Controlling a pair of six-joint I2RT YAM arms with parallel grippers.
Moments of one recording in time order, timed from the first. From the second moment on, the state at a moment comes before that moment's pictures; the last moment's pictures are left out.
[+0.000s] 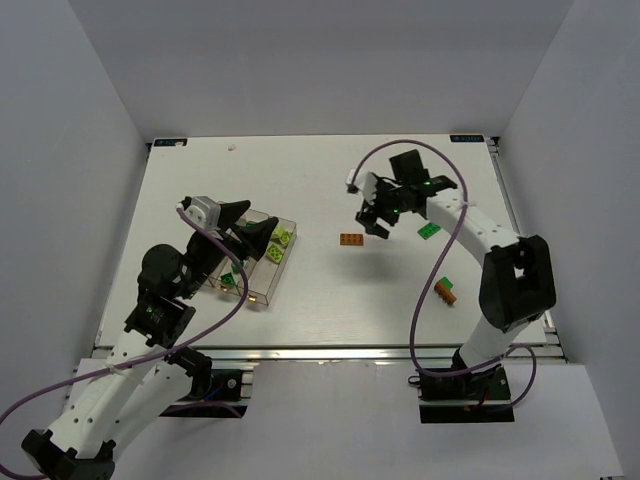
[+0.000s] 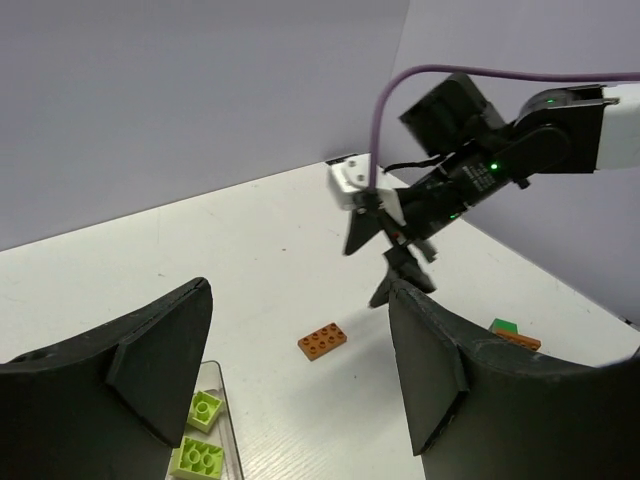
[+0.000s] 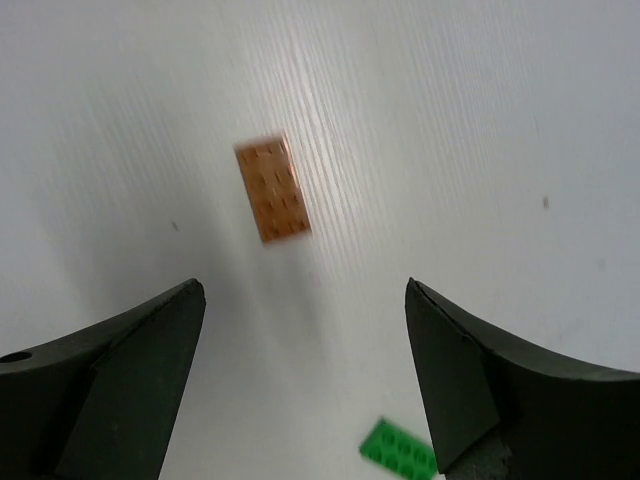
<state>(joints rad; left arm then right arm) -0.51 0.63 0.69 0.15 0.15 -0.15 0.47 1.72 1.37 -0.55 -0.45 -0.80</state>
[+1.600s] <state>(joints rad) -0.53 0.64 0.69 0.15 0.15 -0.17 0.02 1.27 0.61 -0.69 -0.21 -0.76</state>
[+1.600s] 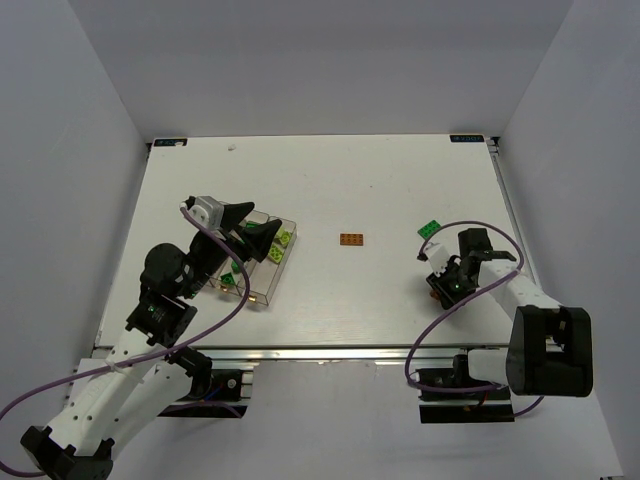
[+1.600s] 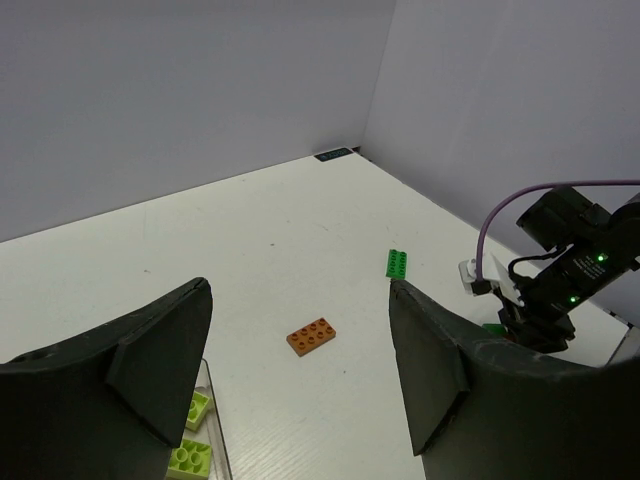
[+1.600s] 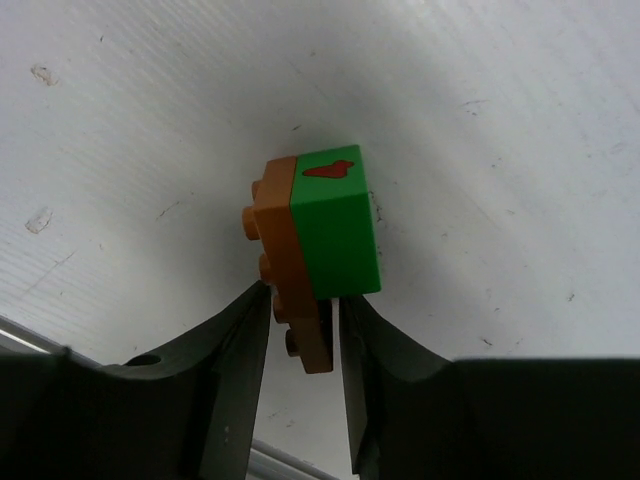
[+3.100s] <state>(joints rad) -0.61 0.99 0.67 0.33 0.58 -0.34 0.02 0.94 0.78 -0.79 -0.80 -1.15</state>
